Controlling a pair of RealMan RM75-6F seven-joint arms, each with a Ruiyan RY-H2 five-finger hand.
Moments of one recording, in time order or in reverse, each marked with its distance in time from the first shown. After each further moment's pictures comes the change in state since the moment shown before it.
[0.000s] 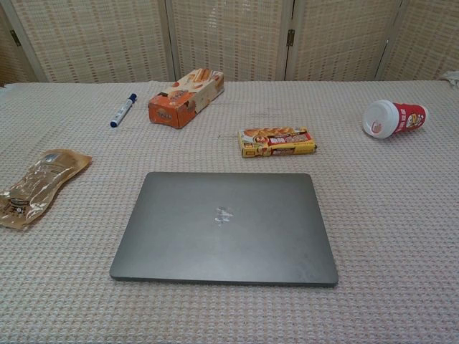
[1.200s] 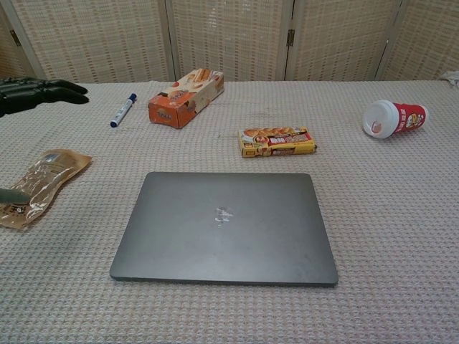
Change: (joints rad) left arm -0.346 -0.039 0.031 0.012 0.351 -0.255 -0.156; right arm 0.014 0.008 -0.008 -0.002 -0.036 -0.017 0.014
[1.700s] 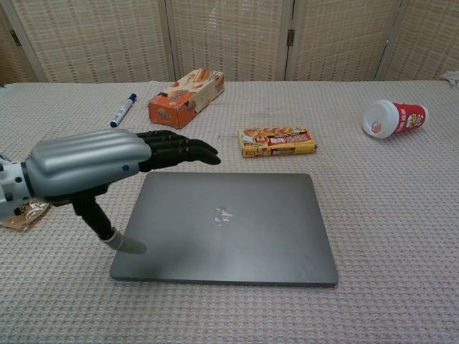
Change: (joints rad) left arm -0.221 -0.214 -0.016 -0.020 -0.027 -0.260 0.019; right arm 0.015 -0.007 -0.005 0.007 0.001 -0.027 0.006
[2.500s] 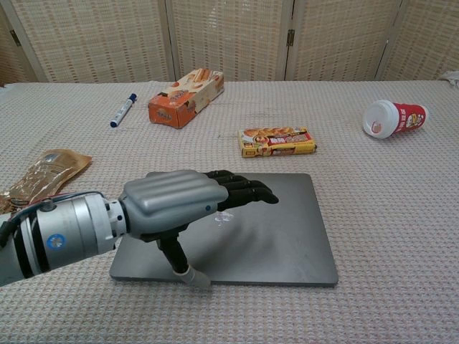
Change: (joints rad) left arm -0.095 -0.256 -0.020 0.101 -0.206 -0.124 0.134; right arm 0.003 -0.008 -0.004 0.029 0.010 -0.012 0.045
